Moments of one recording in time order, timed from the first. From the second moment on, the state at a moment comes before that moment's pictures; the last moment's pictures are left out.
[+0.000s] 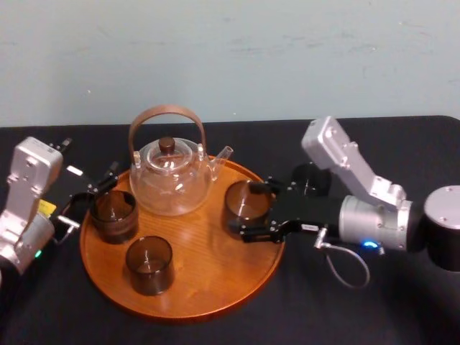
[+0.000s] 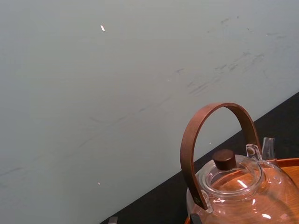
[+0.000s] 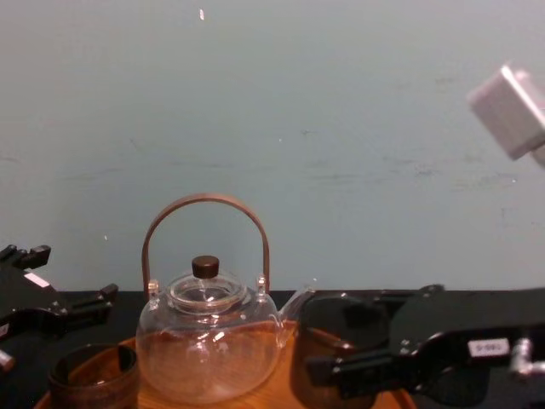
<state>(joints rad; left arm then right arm) -0.20 0.60 0.45 -1.41 -0.25 -0.12 0.03 0.36 0.56 -0.58 -1.57 0.35 0.25 0.62</state>
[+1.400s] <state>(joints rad) -0.20 0.60 0.45 -1.41 -0.25 -0.12 0.03 0.40 0.48 -0.68 -1.39 0.33 0.17 0.66</state>
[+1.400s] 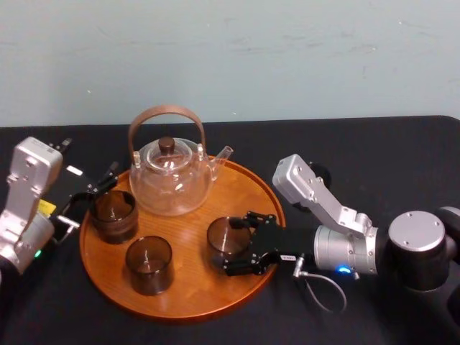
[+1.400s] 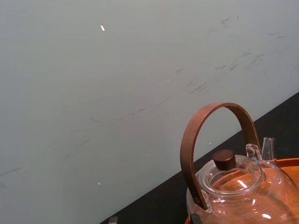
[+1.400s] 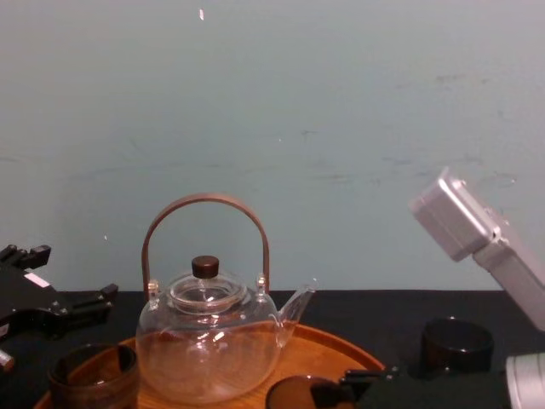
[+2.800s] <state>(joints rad) -0.20 0.60 0.45 -1.41 -0.25 -0.12 0.03 0.40 0.48 -0.69 -1.37 0.31 0.17 0.66</state>
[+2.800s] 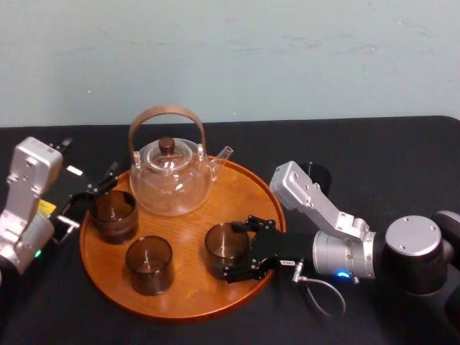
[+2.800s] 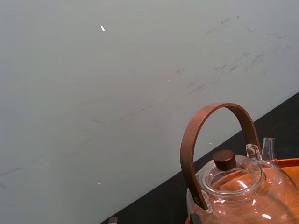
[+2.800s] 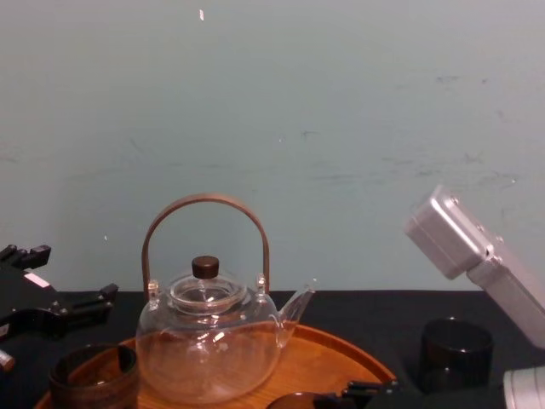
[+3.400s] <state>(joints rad) -0.20 0.60 0.45 -1.41 -0.25 -0.12 0.03 0.39 0.48 -0.69 -1.38 0.32 0.17 0.66</state>
